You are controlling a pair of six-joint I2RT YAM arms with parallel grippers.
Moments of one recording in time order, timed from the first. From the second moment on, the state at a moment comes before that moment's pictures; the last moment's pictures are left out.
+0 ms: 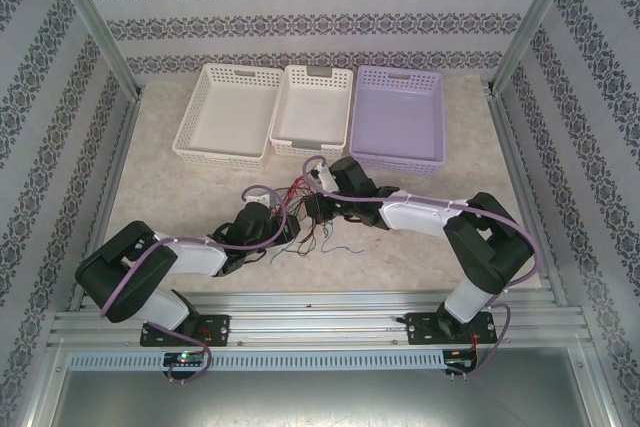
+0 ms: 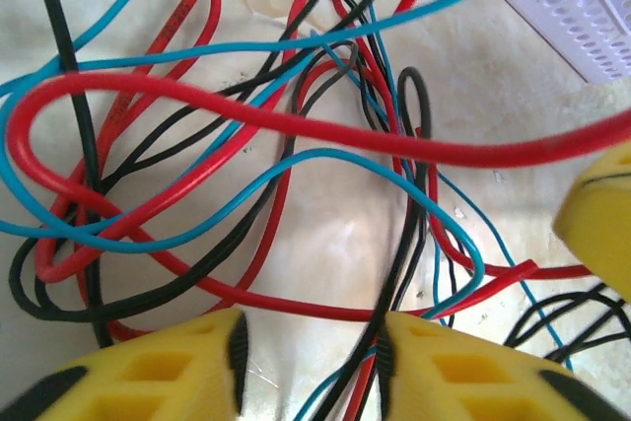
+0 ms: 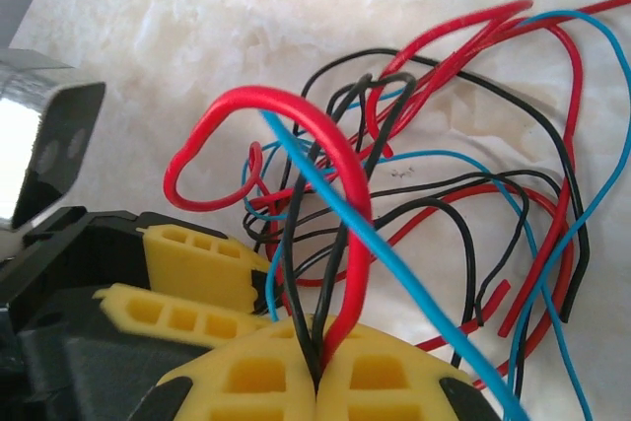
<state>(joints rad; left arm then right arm) -0.66 1.47 0.36 0.48 0.06 -0.89 0.71 1.65 0.87 0.03 -0.37 0.42</state>
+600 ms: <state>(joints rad) -0.66 1.31 0.36 0.23 -0.02 -0.82 0.64 1.48 0.79 -0.08 -0.35 0.40</state>
